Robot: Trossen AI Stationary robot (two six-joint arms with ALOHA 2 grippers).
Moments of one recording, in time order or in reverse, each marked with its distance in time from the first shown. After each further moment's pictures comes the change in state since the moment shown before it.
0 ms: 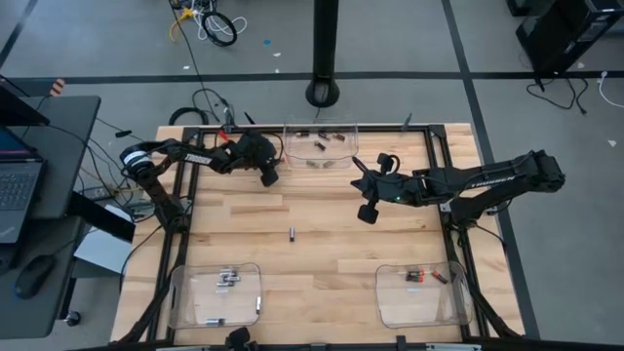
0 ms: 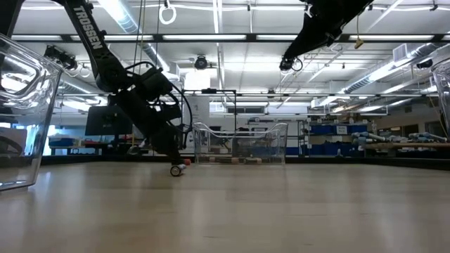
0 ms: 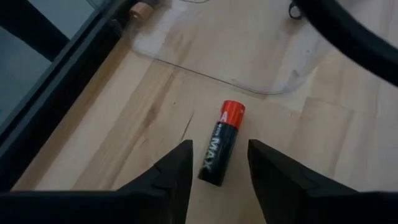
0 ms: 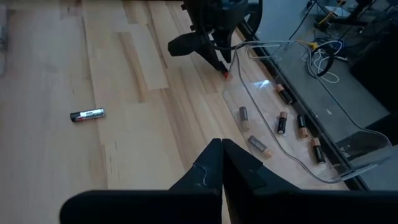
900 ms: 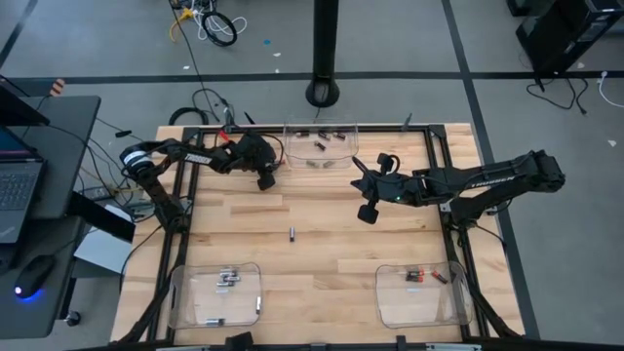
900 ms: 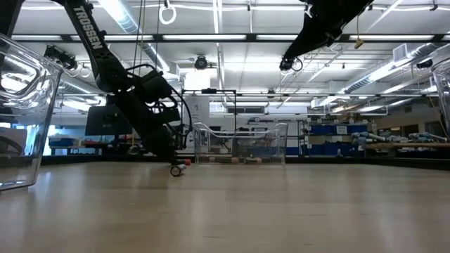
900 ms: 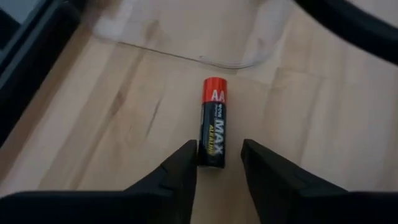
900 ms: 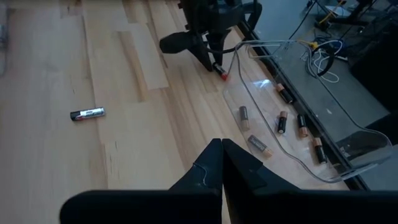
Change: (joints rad) left arm 0.000 0.002 0.001 -0.075 0.074 0.067; right arm 0.000 0.000 0.000 -0.003 0.000 0.000
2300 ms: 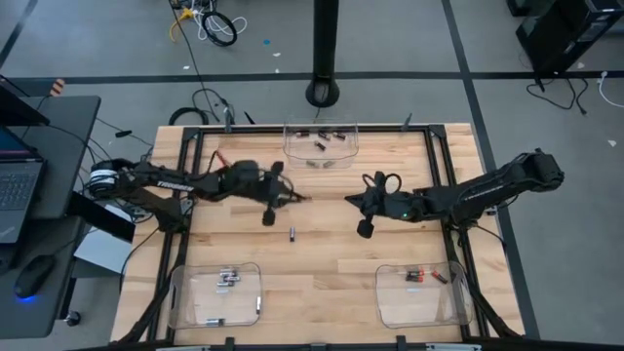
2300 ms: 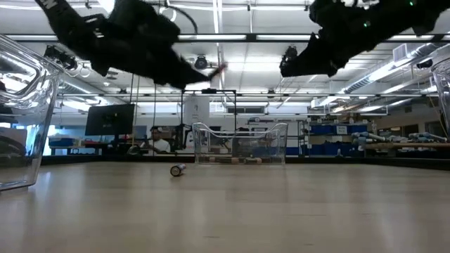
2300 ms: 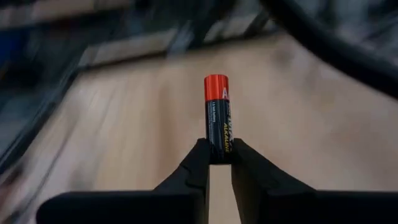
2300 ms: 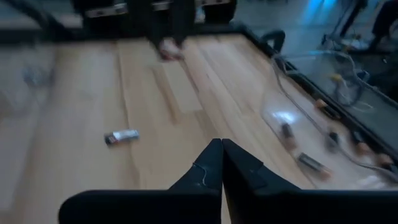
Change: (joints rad) left arm -0.458 -0.310 -0.081 0.275 0.151 -0.076; right arm 0.076 0.004 -0.344 0.573 0.020 0.013
